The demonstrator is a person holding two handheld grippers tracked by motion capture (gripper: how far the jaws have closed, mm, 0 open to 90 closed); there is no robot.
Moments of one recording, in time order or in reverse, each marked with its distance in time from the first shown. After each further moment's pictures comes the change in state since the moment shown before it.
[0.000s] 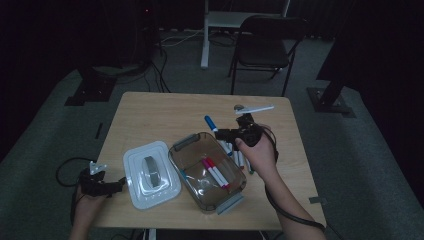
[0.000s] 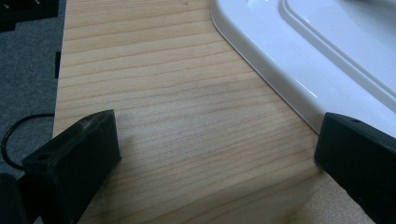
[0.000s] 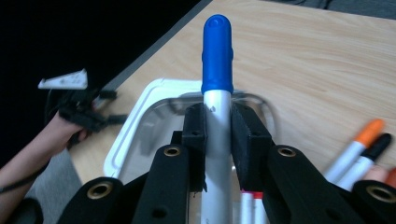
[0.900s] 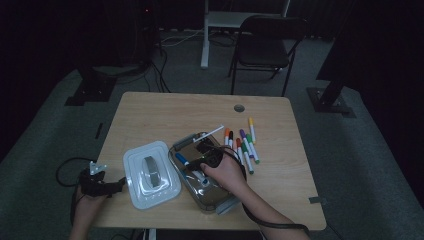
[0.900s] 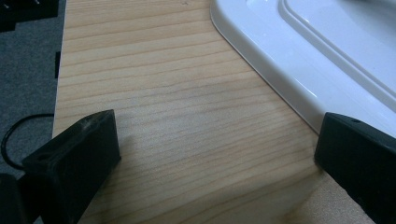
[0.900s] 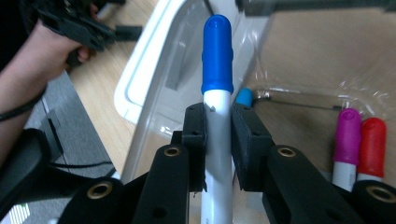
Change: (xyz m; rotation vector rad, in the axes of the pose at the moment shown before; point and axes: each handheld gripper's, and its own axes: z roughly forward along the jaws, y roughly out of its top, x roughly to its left) left arm -0.001 -0.001 0.000 -0.003 0.000 -0.004; right arm 0.040 -0.041 0.100 0.344 0.071 -0.025
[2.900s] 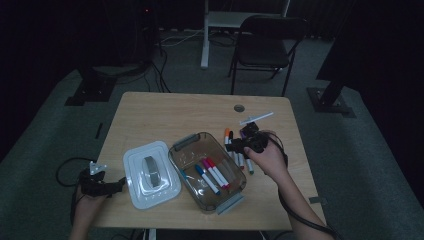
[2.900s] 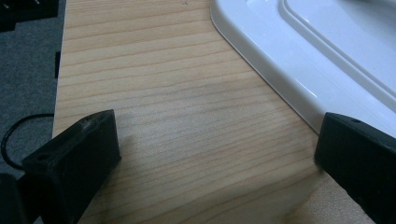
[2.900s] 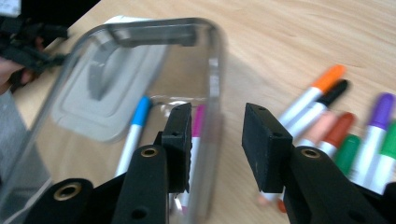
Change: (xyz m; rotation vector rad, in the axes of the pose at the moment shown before) left arm 0.000 0.000 0.000 0.002 0.000 0.002; right arm -0.082 -0.025 -0.099 -0.175 -0.155 -0.014
